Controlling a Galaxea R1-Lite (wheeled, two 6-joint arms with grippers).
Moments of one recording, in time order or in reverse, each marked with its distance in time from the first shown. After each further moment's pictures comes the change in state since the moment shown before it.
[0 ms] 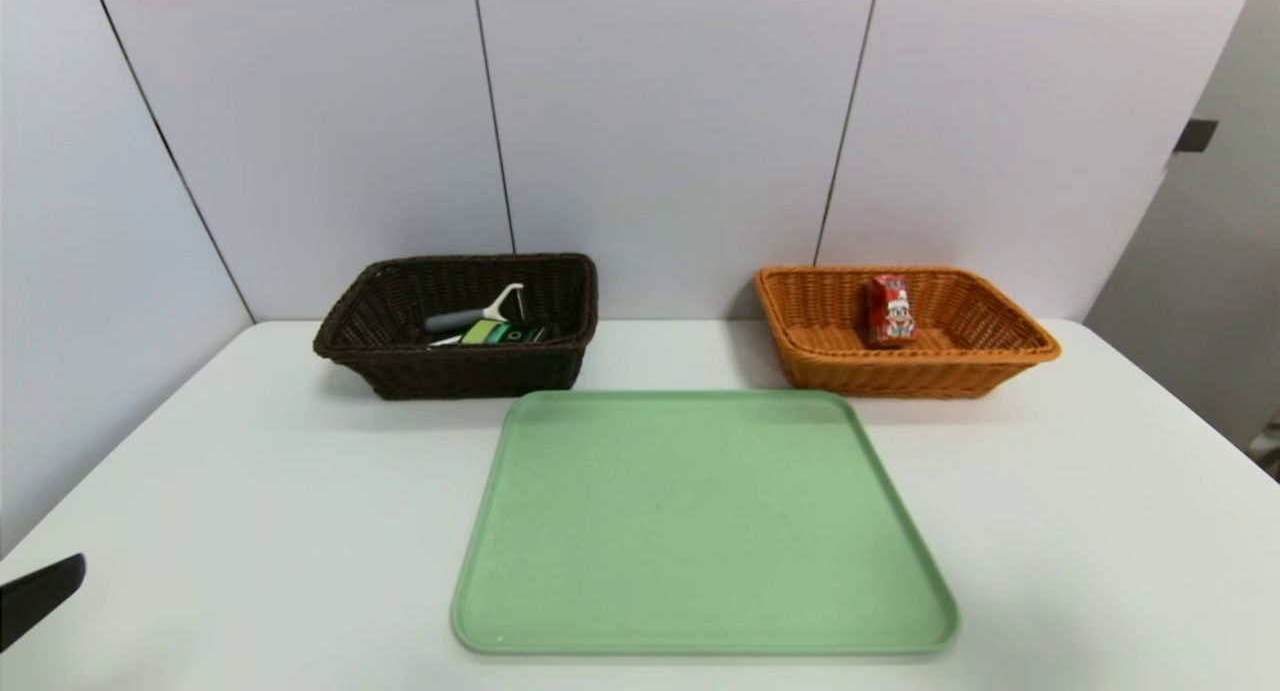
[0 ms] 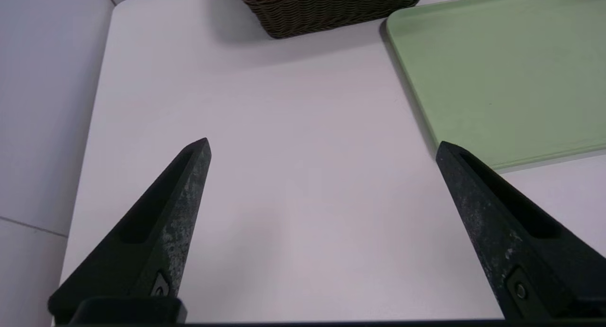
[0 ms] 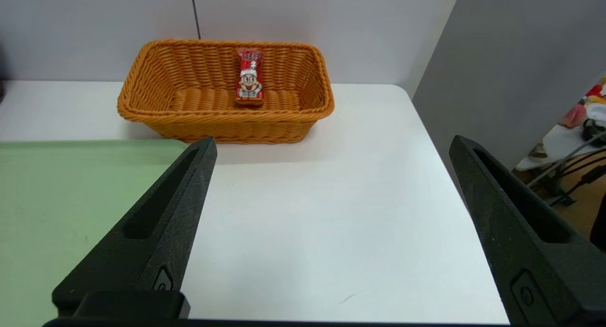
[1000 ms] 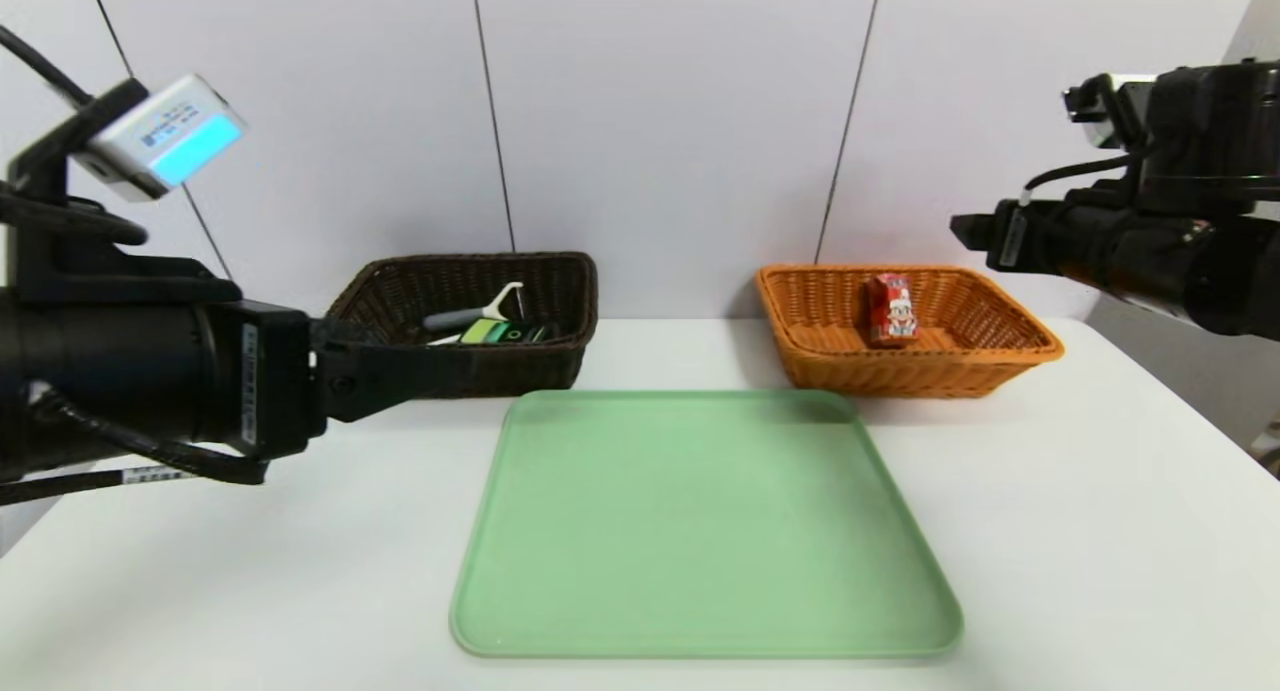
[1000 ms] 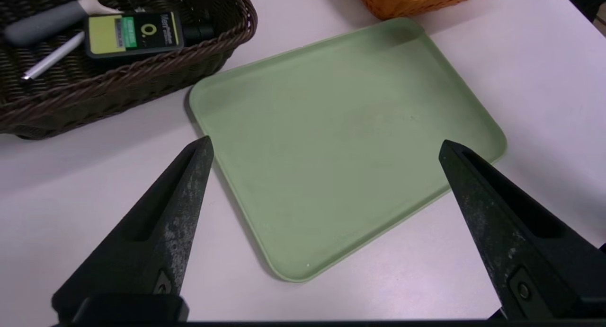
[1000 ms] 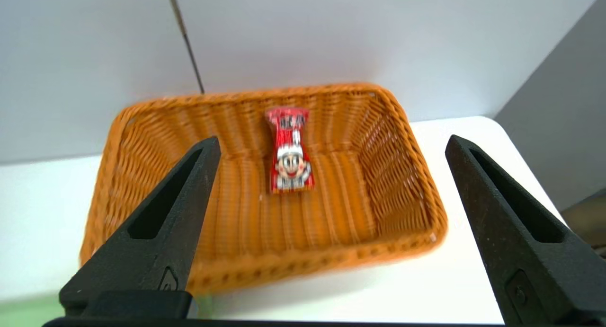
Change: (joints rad) left arm -0.320 0.595 -0.321 -0.220 -0.166 -0.217; right arm -0.043 0.847 -0.393 -0.336 0.008 0.100
